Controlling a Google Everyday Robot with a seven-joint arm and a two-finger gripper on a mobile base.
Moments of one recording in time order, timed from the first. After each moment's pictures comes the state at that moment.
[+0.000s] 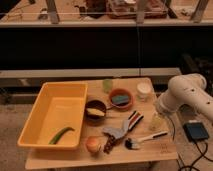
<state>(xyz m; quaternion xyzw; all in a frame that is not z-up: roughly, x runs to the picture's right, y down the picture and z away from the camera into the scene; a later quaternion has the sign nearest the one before) 0.247 0.133 0.706 -0.30 -0.04 0.21 0.93</state>
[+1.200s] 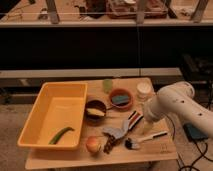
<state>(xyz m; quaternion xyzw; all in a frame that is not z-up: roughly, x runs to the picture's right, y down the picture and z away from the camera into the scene) 0.175 0.143 0.698 -0.25 -0.12 0.09 0.96</state>
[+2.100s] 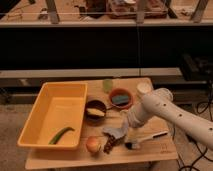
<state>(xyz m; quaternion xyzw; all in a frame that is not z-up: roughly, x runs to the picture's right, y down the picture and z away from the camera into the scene) 0.098 0.190 0.726 -0.30 -0.21 0.02 0.93</state>
